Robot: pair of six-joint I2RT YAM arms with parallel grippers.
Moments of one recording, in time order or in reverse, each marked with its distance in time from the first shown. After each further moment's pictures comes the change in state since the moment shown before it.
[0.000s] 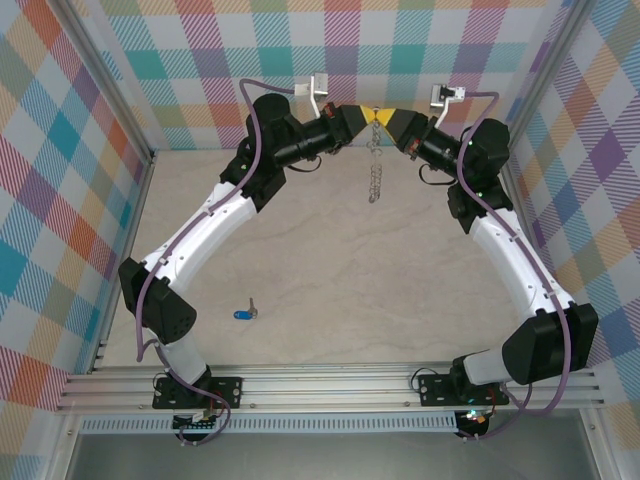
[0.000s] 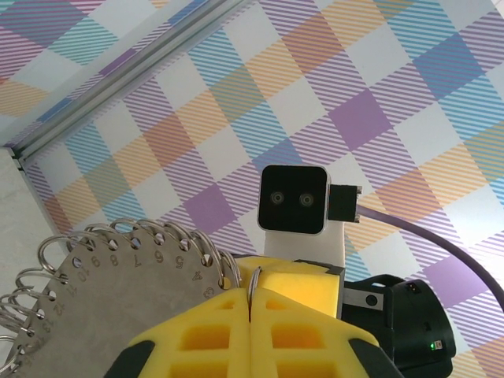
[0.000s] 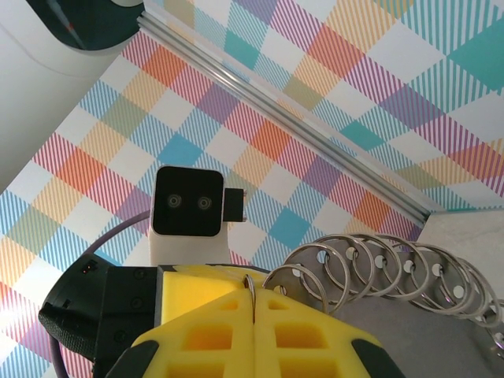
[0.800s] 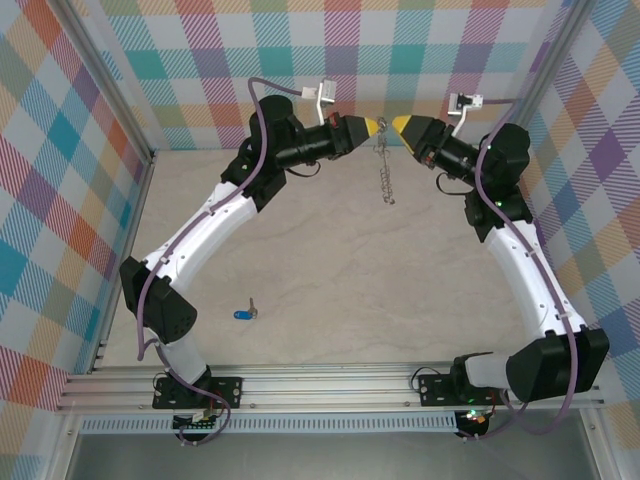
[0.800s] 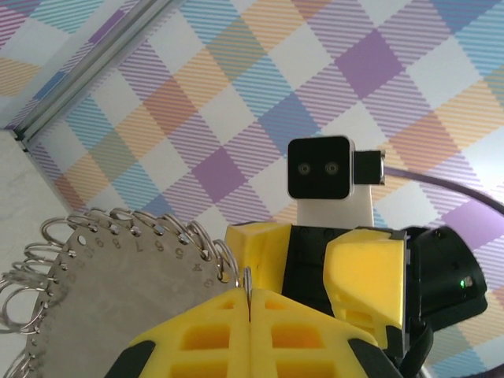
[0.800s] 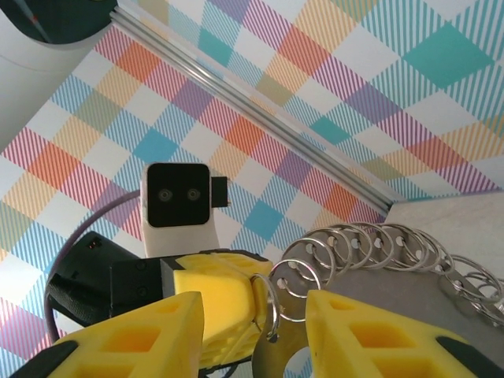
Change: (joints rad) left arm 0.013 0.004 -0.007 -0.060 0.106 0.131; right arm -0.080 -0.098 -0.037 -0.162 -0.054 -0.083
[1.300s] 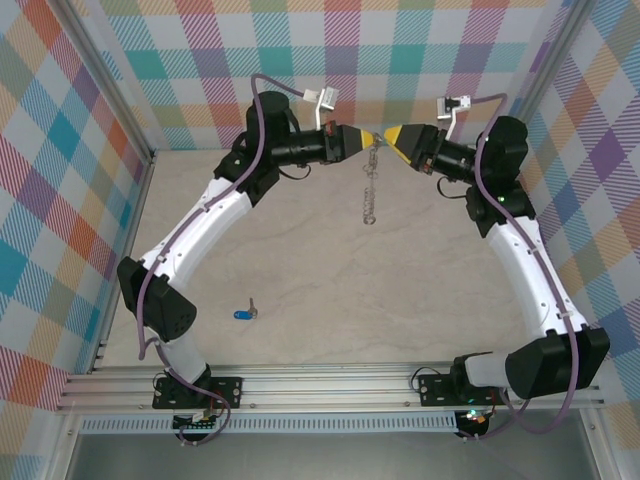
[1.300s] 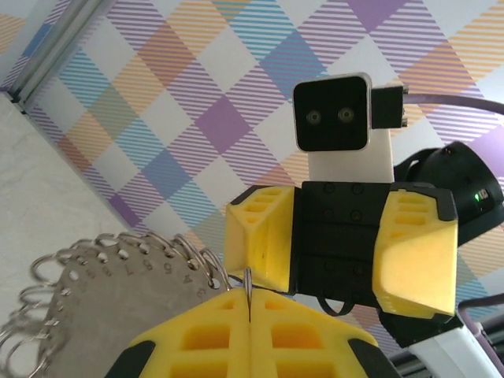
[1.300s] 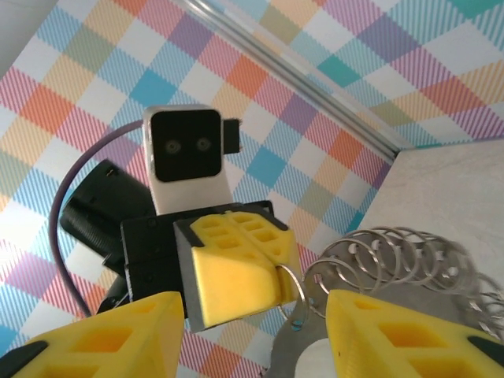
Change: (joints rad) left arm 0.044 0.010 0.042 -0.143 0.164 0.134; right arm 0.000 0.018 0.076 -0.169 -0.153 -0.101
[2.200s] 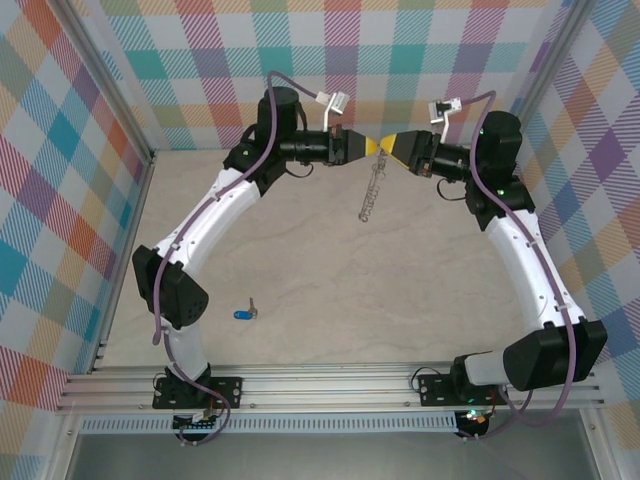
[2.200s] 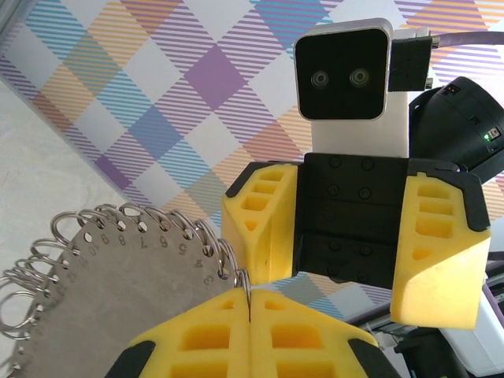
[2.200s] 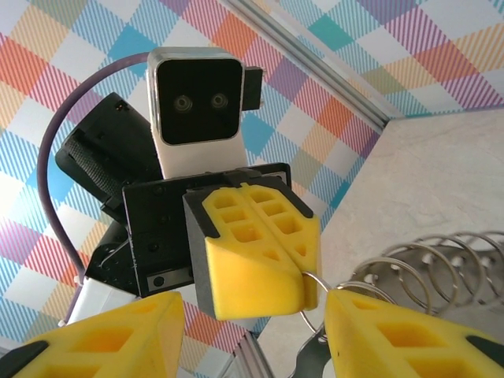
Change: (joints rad) left arm 0.015 0.104 0.101 -0.101 0.140 0.072; right arm -0.016 0.036 0.035 -0.148 -0.056 -0.138
